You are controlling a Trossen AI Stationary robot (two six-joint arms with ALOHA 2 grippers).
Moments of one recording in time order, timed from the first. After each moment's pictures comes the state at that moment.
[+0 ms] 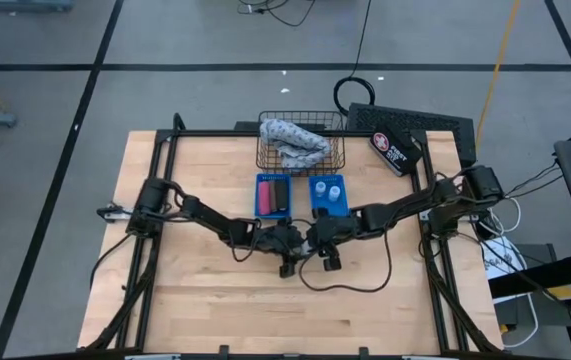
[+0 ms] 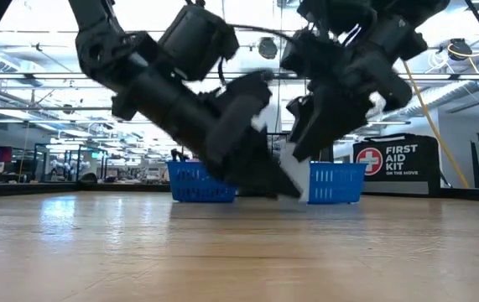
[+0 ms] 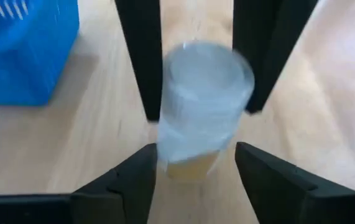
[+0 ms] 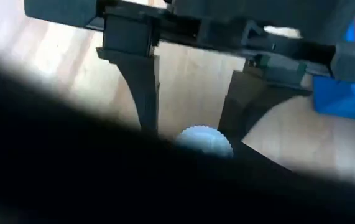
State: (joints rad) left arm -0.16 2.06 0.99 0.50 -0.09 -0.19; right arm 0.16 1.64 0.88 -0.05 0.00 -0.04
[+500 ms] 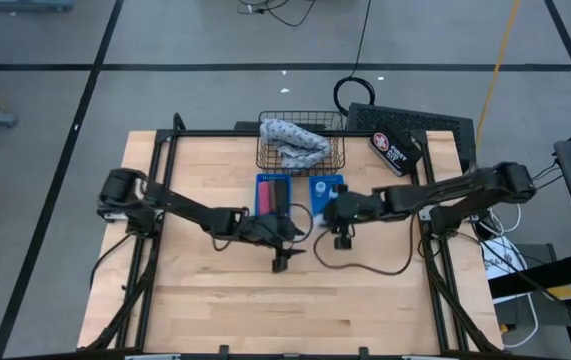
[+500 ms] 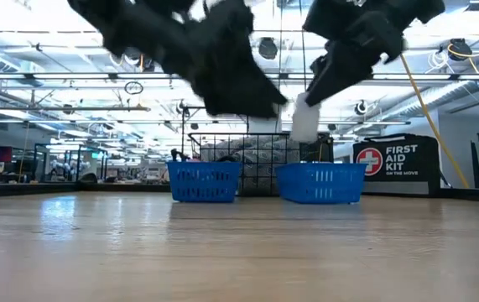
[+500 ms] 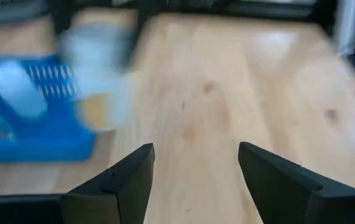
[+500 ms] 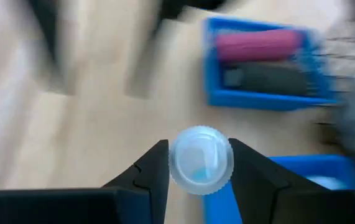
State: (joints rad) left arm -0.16 1.79 0.99 0.30 -0.09 -0.15; right arm 0.09 1.36 0.88 -0.27 0.11 -0.04
